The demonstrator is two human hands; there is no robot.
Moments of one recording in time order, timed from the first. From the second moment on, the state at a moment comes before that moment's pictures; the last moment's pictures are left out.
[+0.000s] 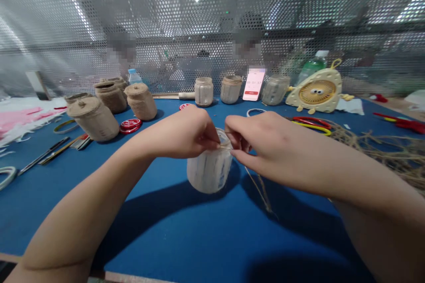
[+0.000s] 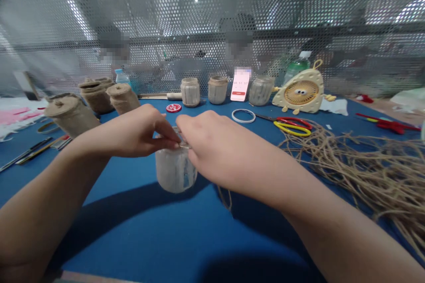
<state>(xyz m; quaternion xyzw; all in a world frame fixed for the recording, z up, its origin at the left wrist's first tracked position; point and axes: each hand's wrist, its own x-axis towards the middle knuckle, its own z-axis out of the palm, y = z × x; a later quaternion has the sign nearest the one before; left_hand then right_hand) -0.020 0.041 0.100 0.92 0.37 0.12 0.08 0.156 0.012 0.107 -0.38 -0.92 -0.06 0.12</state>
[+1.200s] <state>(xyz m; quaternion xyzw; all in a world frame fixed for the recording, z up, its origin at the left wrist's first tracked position) -0.029 0.069 0.091 0.90 0.39 0.17 0.10 0.149 0.048 0.098 -0.44 -0.89 -0.02 0.13</state>
